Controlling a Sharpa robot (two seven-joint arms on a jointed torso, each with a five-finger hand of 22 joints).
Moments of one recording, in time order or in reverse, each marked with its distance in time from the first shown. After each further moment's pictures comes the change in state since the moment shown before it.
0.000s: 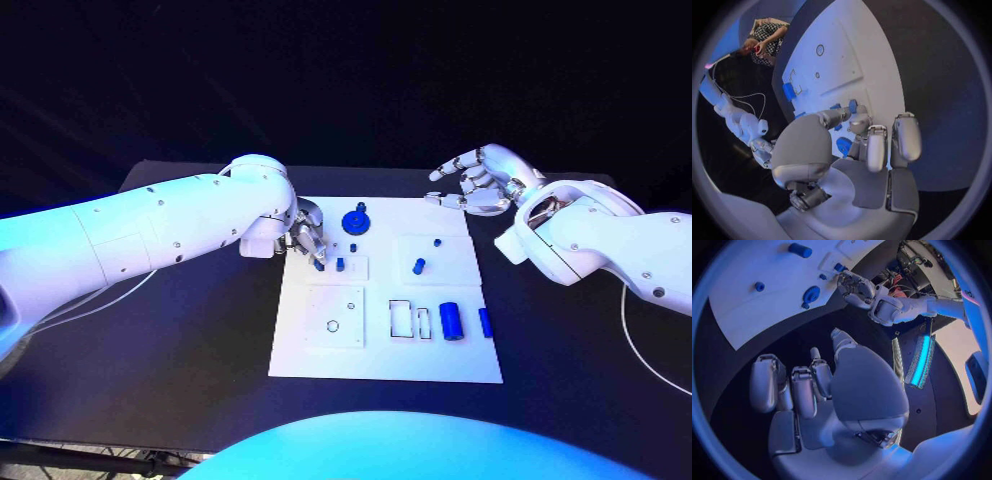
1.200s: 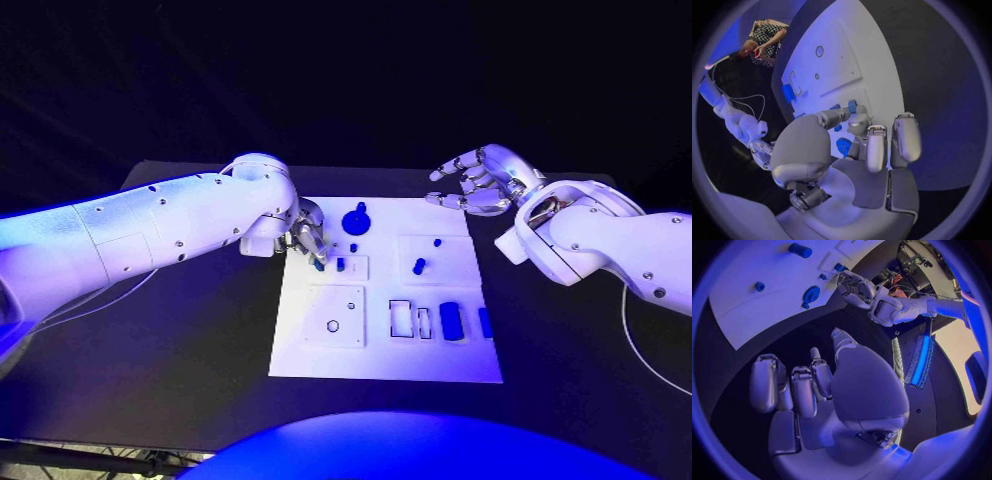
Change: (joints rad) left arm -0.001 0.006 0.005 -0.008 -0.009 0.020 -0.005; left_hand -0.038 -0.015 0.003 0.003 0.037 0.012 -0.009 -0.022 0.020 0.015 -0.011 0.000 0.017 0.004 -0.004 0.000 0.000 0.000 0.004 -0.004 0.004 -0.004; right arm 0.000 0.000 0.000 0.000 0.000 0.000 0.000; right_hand -0.004 -0.004 0.000 0.000 0.000 0.000 0.000 0.000 0.000 0.000 0.000 0.000 0.001 0.000 0.000 0.000 0.001 0.000 0.000 0.000 0.000 0.000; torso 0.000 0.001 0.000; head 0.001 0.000
